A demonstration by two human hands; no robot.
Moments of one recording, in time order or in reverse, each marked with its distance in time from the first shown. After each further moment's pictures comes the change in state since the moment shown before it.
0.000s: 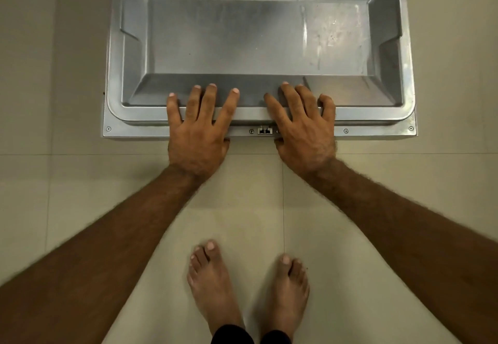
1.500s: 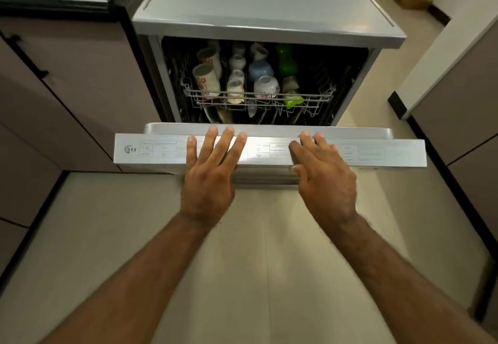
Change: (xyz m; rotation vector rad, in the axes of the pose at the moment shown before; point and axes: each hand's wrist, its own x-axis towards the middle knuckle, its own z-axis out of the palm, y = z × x) left_hand 0.300 -0.136 -0.457 -0.265 0.546 -0.008; right_hand 0.228 0.140 -0.502 0.253 0.539 0.159
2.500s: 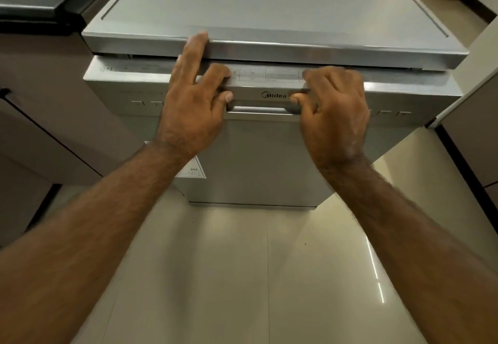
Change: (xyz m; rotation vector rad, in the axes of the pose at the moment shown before) left_hand 0.209 -0.066 0.047 -0.210 0.061 -0.040; right_hand 0.209 0.049 0.060 0.154 0.385 -0.005
